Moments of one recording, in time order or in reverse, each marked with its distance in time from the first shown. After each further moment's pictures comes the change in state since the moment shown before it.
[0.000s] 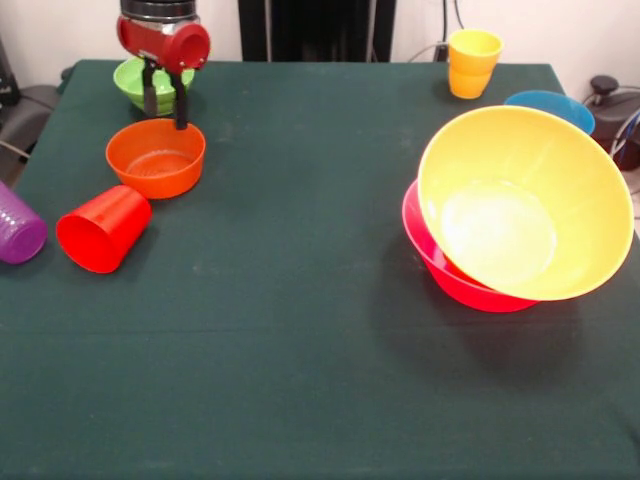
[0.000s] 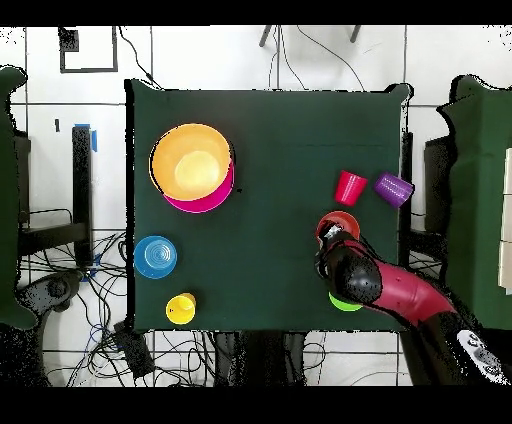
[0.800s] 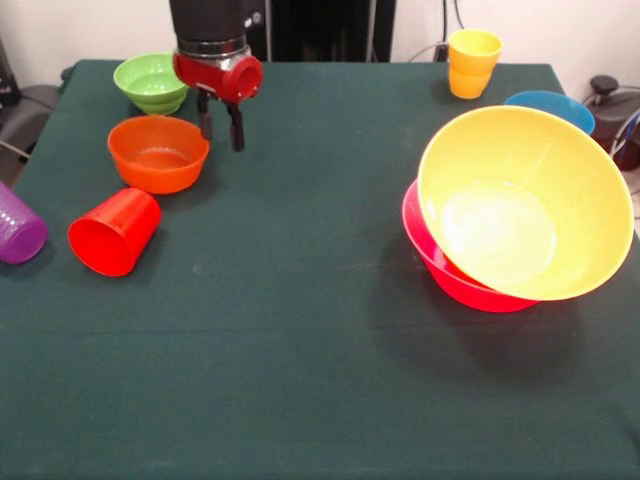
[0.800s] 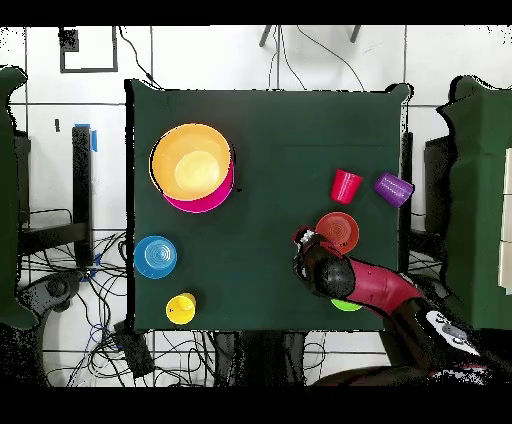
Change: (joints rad) arm 0.045 0.124 -0.001 -0.004 0.000 -0.021 0.000
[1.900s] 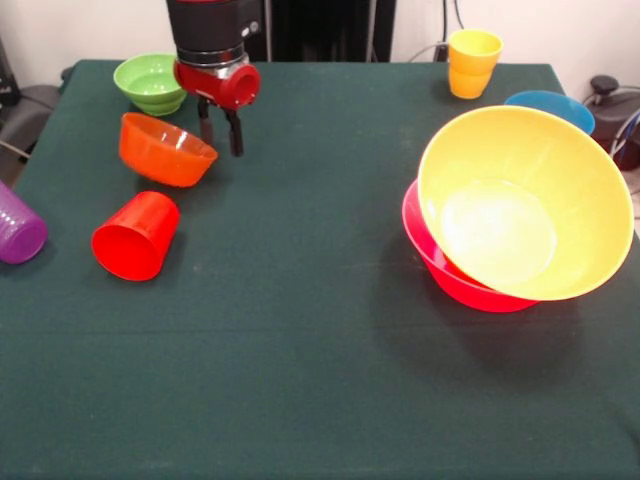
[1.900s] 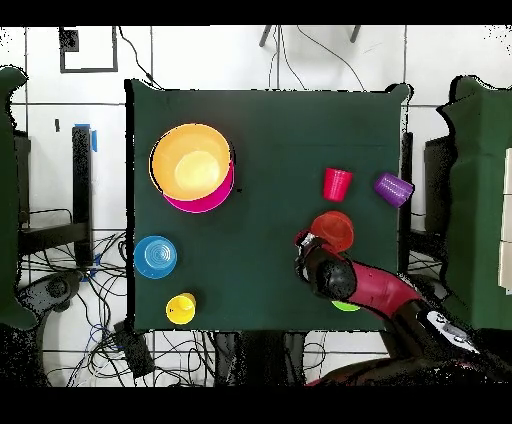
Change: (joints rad) arm -0.023 0.028 0.000 -0.006 0.000 -0.005 0.000
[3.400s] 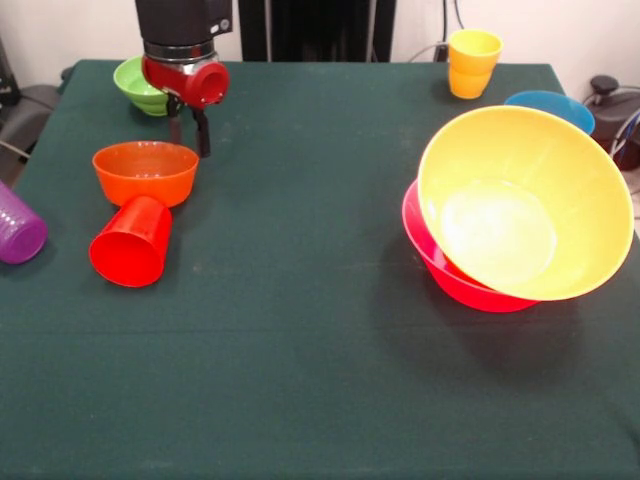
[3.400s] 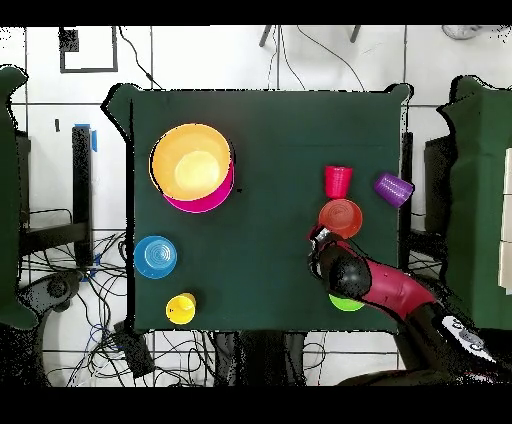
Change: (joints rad) arm -0.034 -0.021 0.000 -0.029 0.000 0.000 0.000
